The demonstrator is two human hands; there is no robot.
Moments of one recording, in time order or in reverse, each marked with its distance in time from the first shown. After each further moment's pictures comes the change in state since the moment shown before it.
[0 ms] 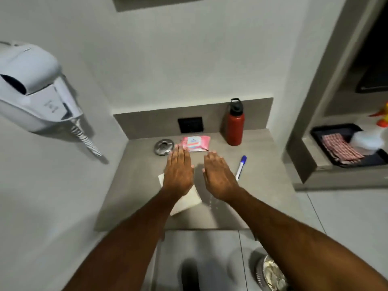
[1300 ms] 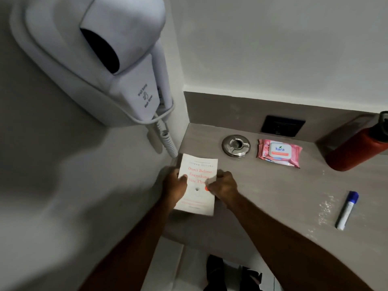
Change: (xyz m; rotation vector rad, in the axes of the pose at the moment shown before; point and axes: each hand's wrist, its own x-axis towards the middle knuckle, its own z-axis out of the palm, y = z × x) left_hand -0.013 -0.285 0.077 -0.891 -0.165 -0.982; right_hand 0.185 -0.182 0.176 0.880 -0.329 0.680
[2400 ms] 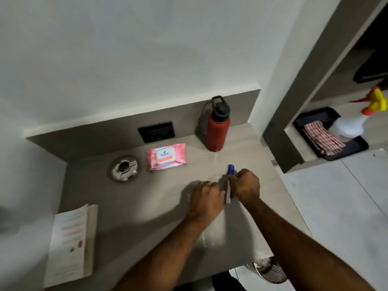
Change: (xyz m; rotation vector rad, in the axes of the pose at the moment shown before) left_hand -0.167 0.168 0.290 0.720 -0.368 0.932; right_hand -0.013 0.130 -0.327 -0.184 0.707 0.243
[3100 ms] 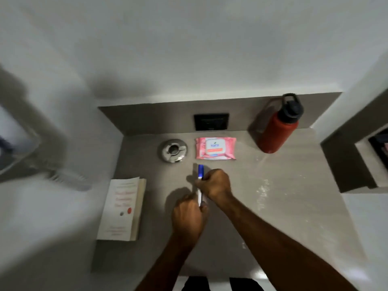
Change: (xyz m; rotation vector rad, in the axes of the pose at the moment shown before) left_hand -0.088 -0.121 -0.030 -0.004 0.115 -0.453; right_hand -0.098 -0.111 0.124 0.037 -0.432 -0.381
